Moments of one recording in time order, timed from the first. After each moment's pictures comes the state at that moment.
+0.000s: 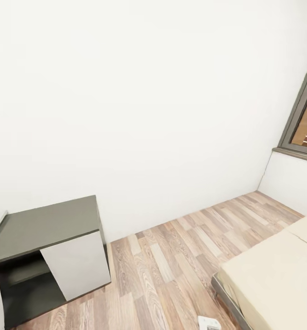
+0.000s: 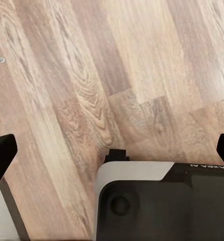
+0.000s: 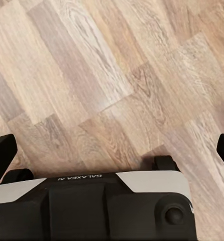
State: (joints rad) left arm -0.31 0.00 -0.23 -0.06 0.26 -0.09 0.10; right arm -0.46 0.11 0.16 -0.10 -0.32 0.14 -0.10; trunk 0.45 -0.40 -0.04
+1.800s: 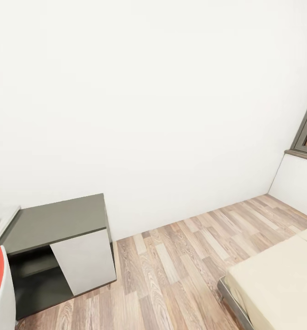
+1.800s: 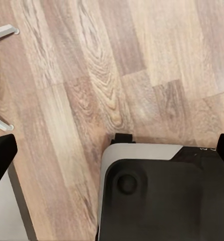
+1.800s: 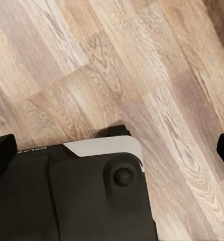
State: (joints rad) left arm -0.23 0.00 -0.22 -0.02 0.27 -0.22 0.10; right arm -0.28 0.07 0.17 -0.03 -0.30 -0.10 -0.18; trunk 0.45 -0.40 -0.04
